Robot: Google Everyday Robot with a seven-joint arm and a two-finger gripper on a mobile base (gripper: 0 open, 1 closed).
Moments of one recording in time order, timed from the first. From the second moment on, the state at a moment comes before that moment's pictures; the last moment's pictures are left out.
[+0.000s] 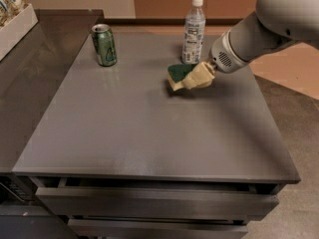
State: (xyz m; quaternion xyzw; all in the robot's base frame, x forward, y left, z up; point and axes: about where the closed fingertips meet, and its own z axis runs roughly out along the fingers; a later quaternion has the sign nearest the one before) arm 0.608 -0.111 0.891 -0.42 0.84 0.11 0.32
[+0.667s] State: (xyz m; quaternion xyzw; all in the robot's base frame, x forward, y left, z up) arm 0.647 -0.122 0.884 -0.42 0.85 0.08 0.32
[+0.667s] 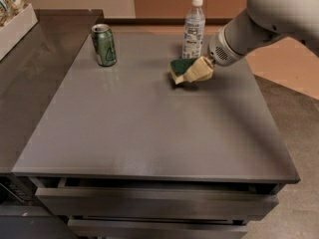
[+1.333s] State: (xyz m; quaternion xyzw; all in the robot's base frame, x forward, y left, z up) arm 0.669 -0.131 0.872 -0.42 0.85 0.06 0.33
